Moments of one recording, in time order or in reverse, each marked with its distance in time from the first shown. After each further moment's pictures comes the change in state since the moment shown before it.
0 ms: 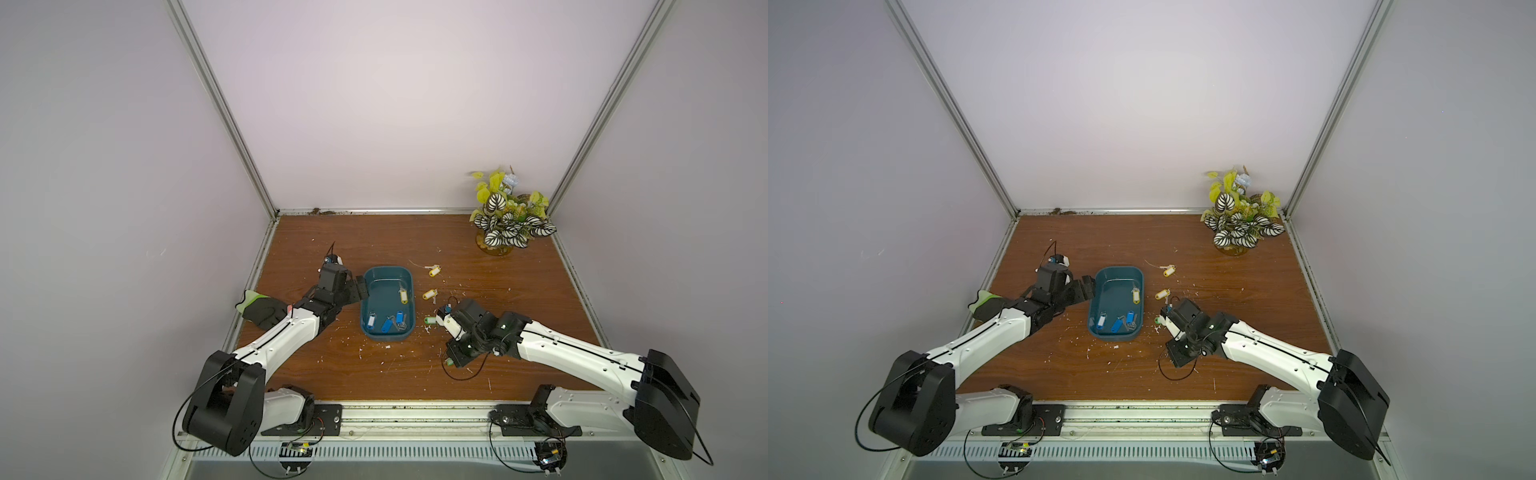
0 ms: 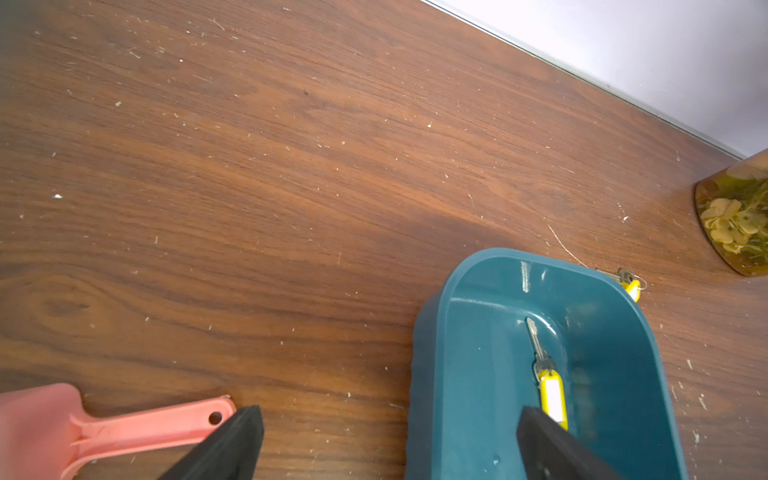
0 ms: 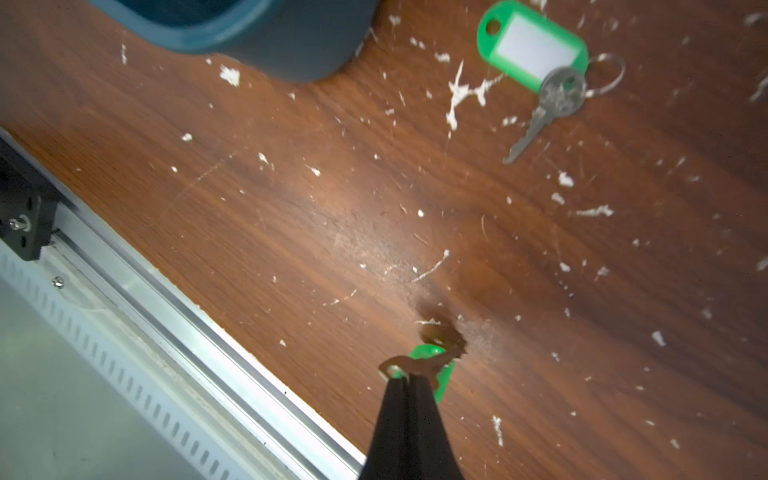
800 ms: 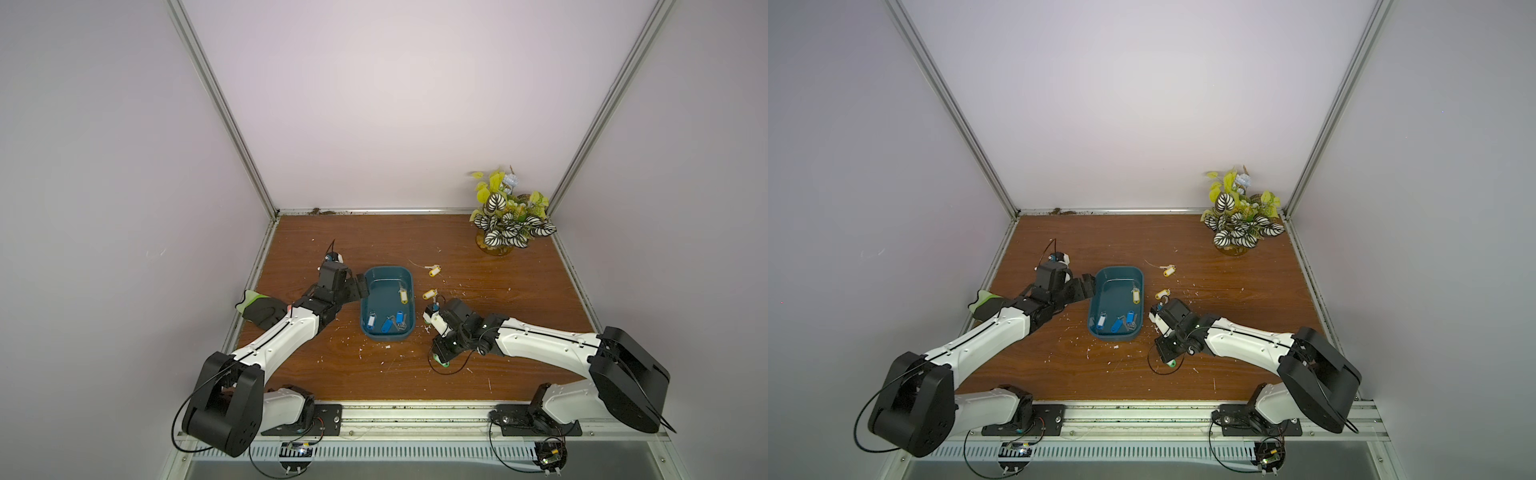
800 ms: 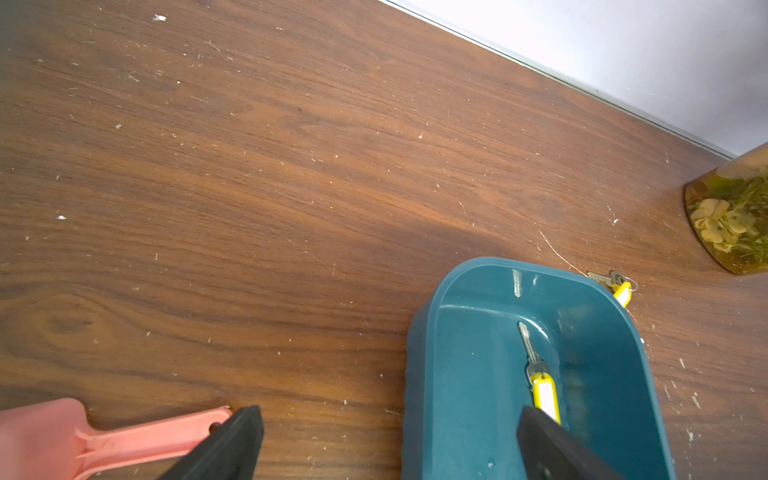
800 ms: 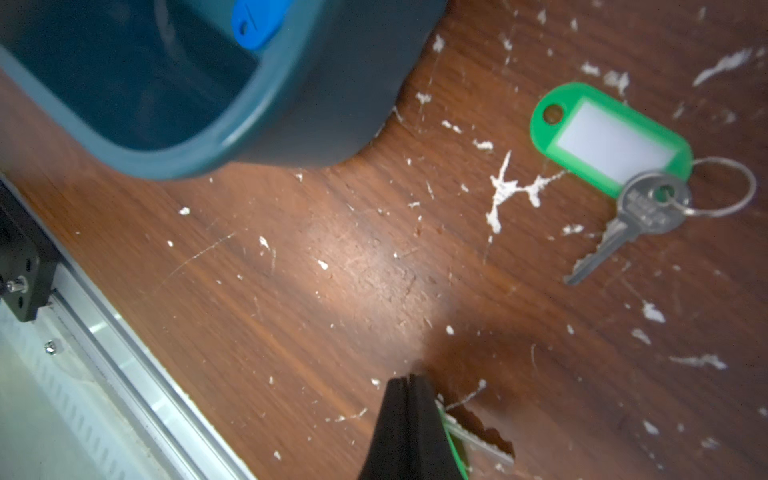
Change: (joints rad) left arm 0.000 -0.013 0.016 -0.008 0.002 0.020; right arm -0.001 0.189 -0.030 0.311 -0.033 -0.005
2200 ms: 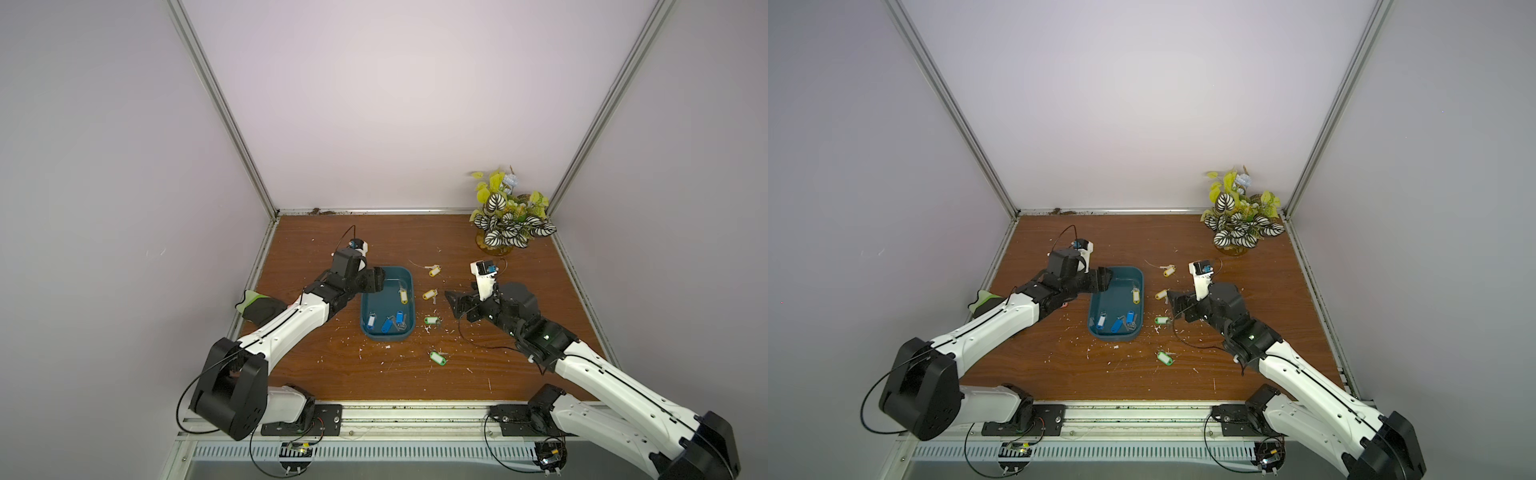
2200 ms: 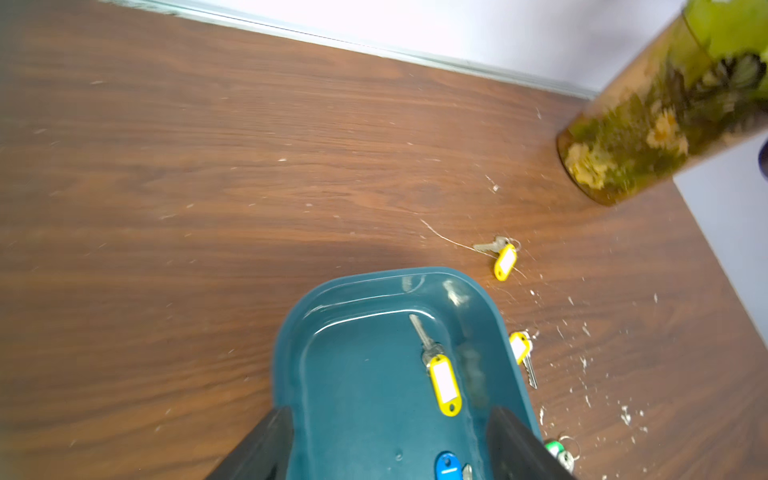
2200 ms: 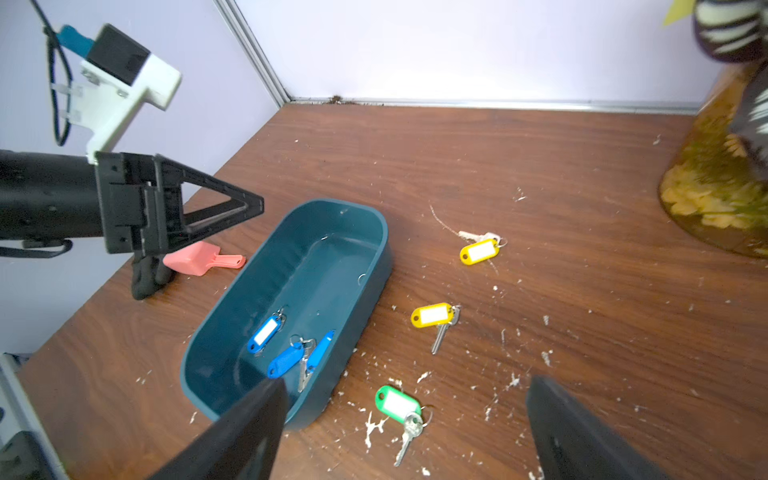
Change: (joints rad) left arm -0.112 0.117 0.200 -0.047 0.151 0.130; right arm -0.243 -0.531 -0.095 0.261 0.245 -0.066
